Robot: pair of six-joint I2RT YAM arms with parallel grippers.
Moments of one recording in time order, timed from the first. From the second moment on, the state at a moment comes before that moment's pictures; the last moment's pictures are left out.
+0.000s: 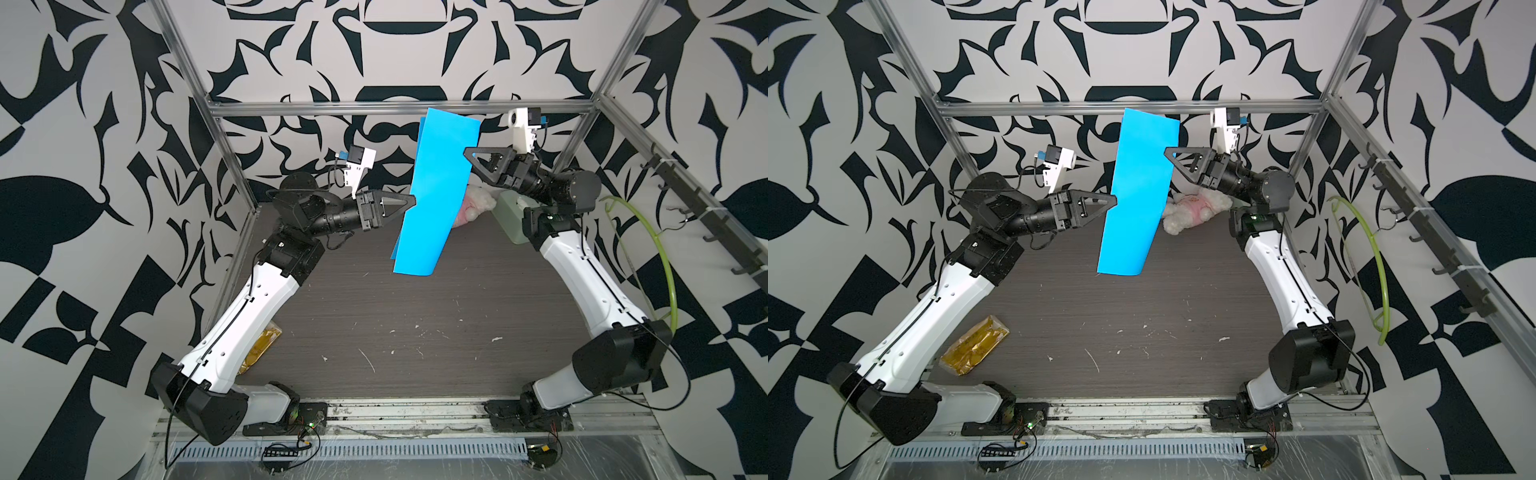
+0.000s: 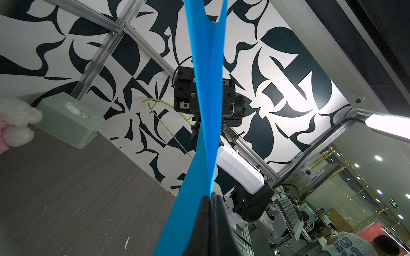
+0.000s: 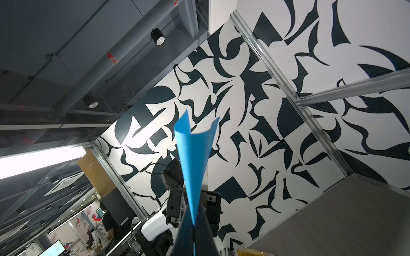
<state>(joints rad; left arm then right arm) -0.52 1.33 1.49 0.06 0.91 -0.91 0.16 1.54 1.57 0.86 -1.10 1.50</state>
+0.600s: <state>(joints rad) -0.52 1.33 1.48 0.06 0.91 -0.91 0.13 1.59 1.68 0.87 -1.07 1.51</state>
